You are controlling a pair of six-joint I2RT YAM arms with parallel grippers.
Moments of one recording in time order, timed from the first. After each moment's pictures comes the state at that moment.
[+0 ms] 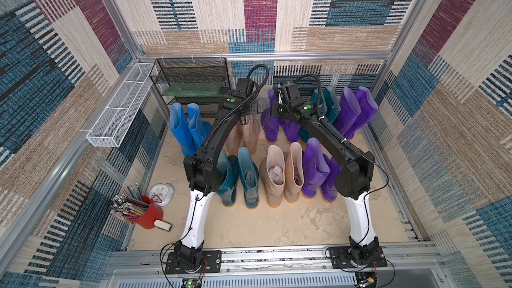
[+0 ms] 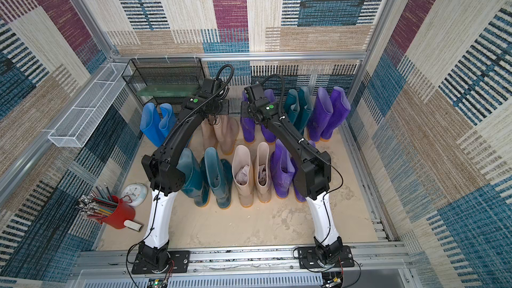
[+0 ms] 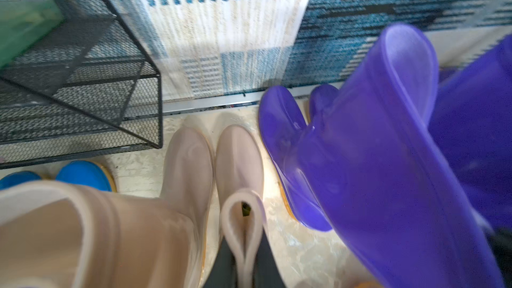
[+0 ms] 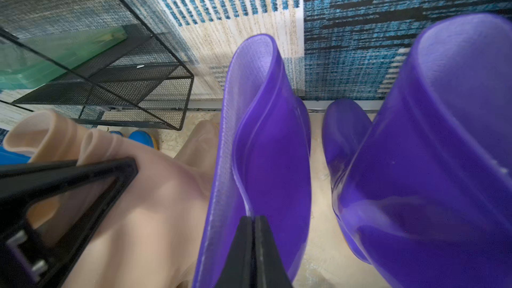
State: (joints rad) left arm -0.41 2.32 2.58 -0.97 -0.19 -0.22; right arm 0.52 2.16 2.26 -0.70 0.12 0.41
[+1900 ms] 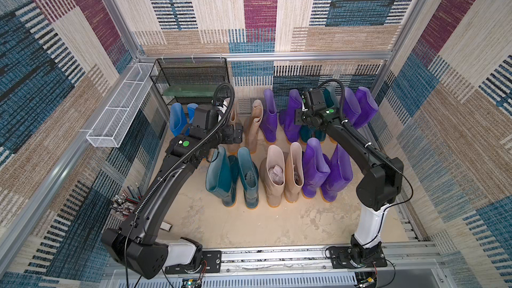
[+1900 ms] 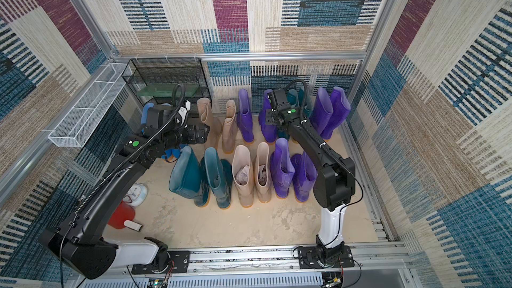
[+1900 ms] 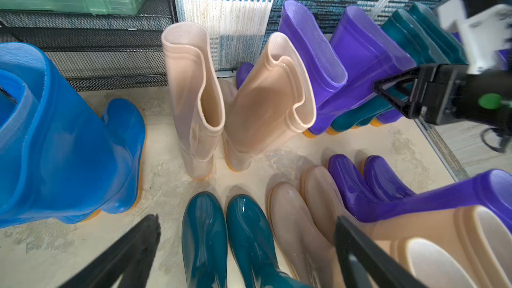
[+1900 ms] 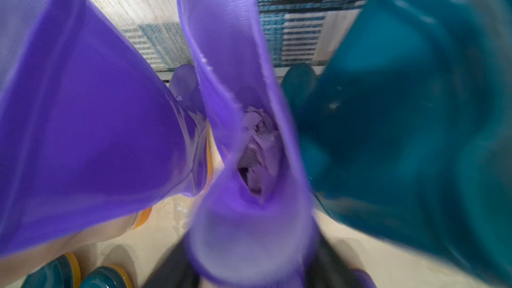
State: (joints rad) left arm -0.39 1.33 1.51 -0.74 -0.06 -0.23; right arm 0.39 1.95 1.95 -0.75 0.19 0.31
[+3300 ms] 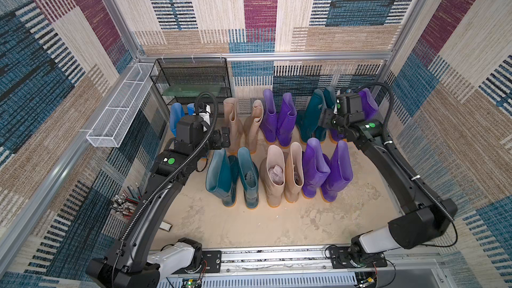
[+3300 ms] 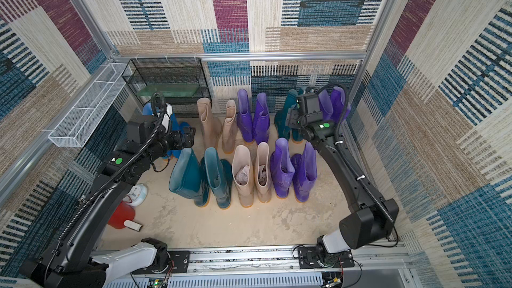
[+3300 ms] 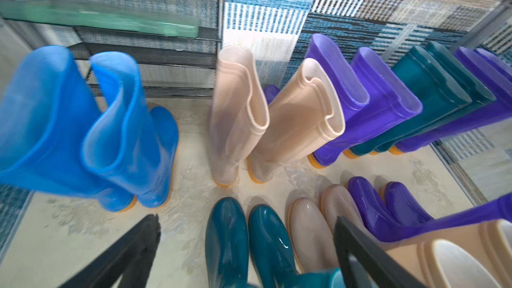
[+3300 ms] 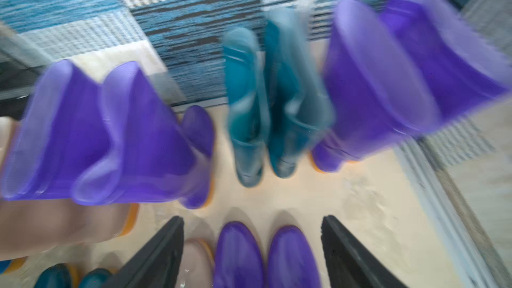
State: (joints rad) left arm -0.33 1.13 1.35 -0.67 -0.12 -0.25; right arm 0.26 1.41 1.52 -0.68 0.30 0.34
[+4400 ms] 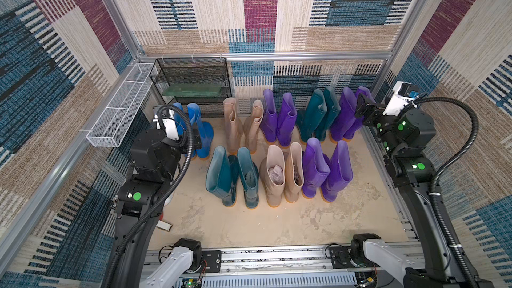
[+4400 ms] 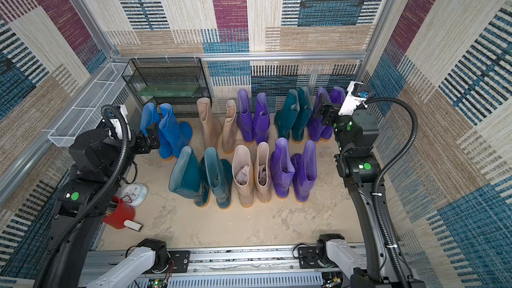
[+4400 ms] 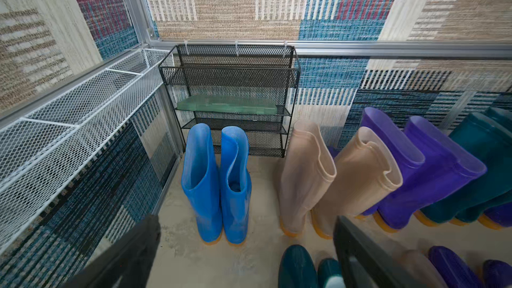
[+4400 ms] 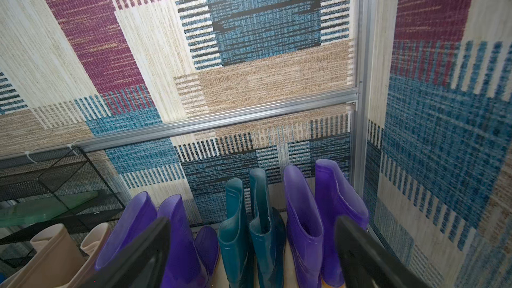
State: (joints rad) left arm -0.14 0.93 1.38 -0.64 -0.20 -0.04; right arm 0.01 1.04 1.28 -0.20 0.01 0.18
